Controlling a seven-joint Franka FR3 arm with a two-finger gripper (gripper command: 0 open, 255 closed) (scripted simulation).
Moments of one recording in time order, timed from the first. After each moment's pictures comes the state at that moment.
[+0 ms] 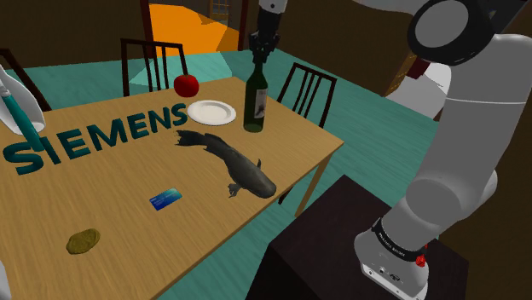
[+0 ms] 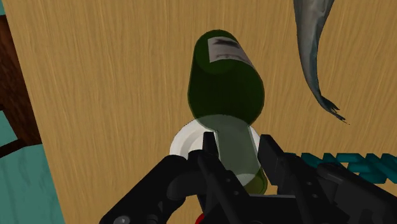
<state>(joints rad) -0.27 0.39 0.26 -1.32 -0.10 1.78 -0.01</state>
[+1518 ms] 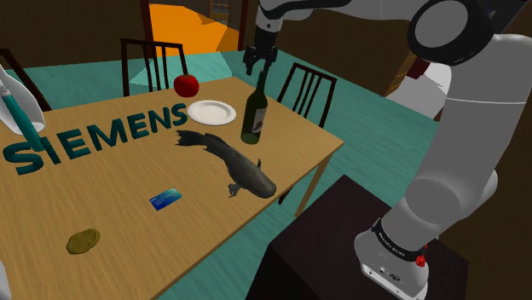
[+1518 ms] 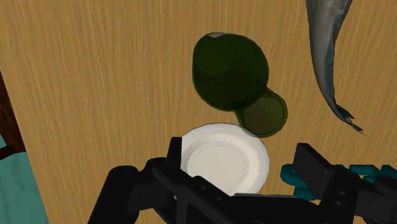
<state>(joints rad) -0.27 0.39 0.26 -1.46 -0.10 1.91 -0.01</state>
